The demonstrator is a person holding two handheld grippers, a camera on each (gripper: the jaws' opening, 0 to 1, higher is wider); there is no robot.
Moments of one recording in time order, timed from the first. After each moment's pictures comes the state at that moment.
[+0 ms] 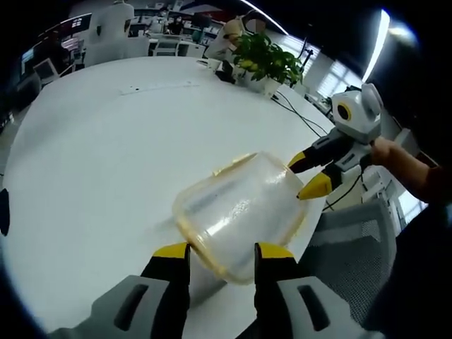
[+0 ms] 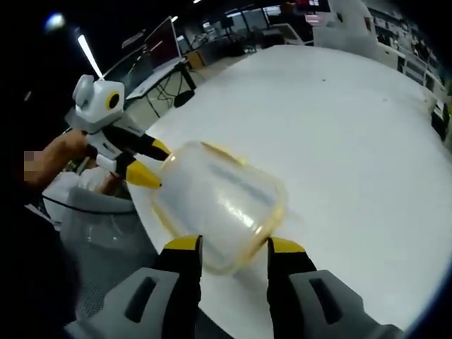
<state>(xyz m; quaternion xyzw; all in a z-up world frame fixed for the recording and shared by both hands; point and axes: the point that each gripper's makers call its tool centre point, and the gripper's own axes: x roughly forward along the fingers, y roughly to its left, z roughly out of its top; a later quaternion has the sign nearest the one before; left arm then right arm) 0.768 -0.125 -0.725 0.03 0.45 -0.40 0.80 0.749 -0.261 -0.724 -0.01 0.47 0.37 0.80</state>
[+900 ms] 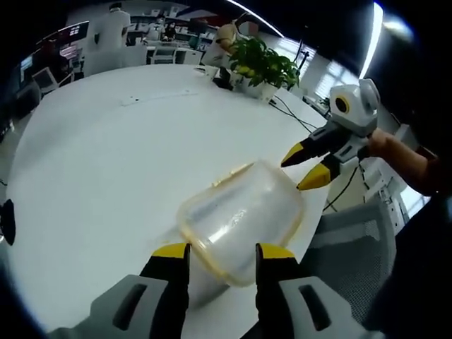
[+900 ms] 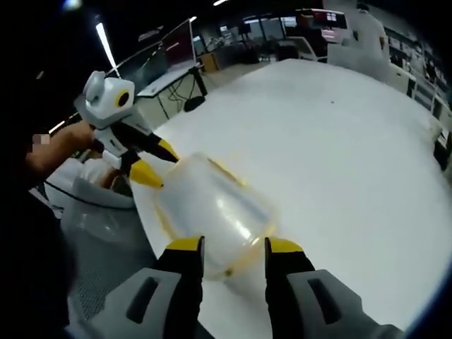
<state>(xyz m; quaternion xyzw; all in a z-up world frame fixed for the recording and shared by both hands) 0.774 -0.124 -0.708 0.04 0.43 -0.40 0.81 0.765 -0.260 -0.700 -0.06 0.42 0.41 0.81</state>
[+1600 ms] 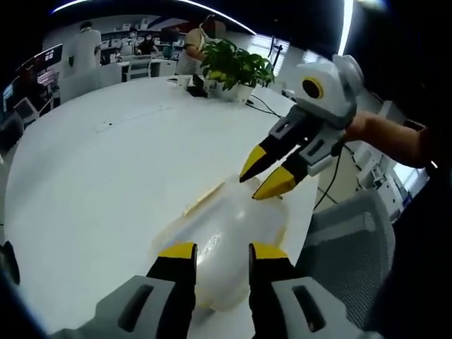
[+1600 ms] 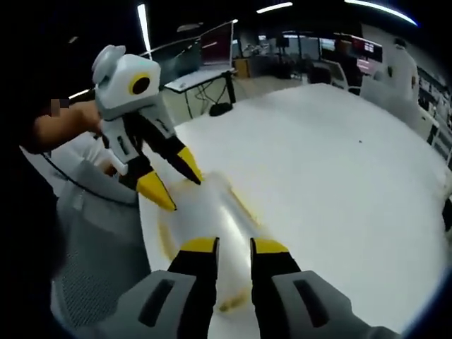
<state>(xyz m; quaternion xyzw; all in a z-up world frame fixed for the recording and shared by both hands) 0.772 -0.166 -0.696 0.08 0.39 -0.47 0.79 0.782 -0.222 -0.693 -0.12 0.36 0.48 0.79</state>
